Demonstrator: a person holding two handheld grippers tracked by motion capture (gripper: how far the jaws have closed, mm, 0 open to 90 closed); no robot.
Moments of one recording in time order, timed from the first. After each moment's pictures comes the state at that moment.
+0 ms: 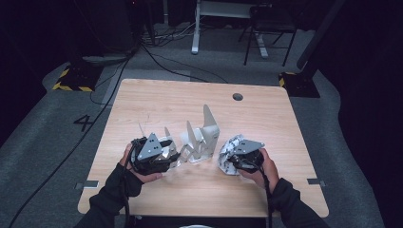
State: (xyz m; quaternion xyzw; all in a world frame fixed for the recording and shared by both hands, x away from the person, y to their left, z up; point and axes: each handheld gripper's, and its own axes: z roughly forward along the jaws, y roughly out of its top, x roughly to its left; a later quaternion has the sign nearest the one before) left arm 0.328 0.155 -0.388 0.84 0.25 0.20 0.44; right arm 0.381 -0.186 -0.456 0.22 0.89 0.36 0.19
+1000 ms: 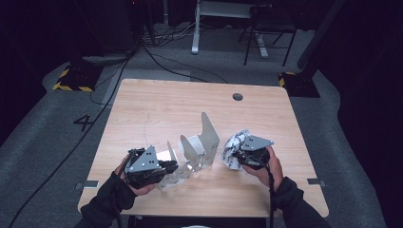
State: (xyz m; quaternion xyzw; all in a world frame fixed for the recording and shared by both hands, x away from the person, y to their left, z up) left arm 0.293 0.174 -0.376 0.84 0.21 0.13 0.48; right arm 0.382 -0.199 -0.441 0.24 0.86 0.39 0.22
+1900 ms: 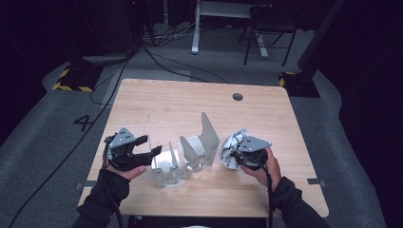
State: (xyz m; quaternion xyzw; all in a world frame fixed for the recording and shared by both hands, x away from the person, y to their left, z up) left arm 0.326 0.206 -0.385 0.76 0.41 0.16 0.48; right arm 0.379 -0.192 -0.440 0.22 0.86 0.39 0.23
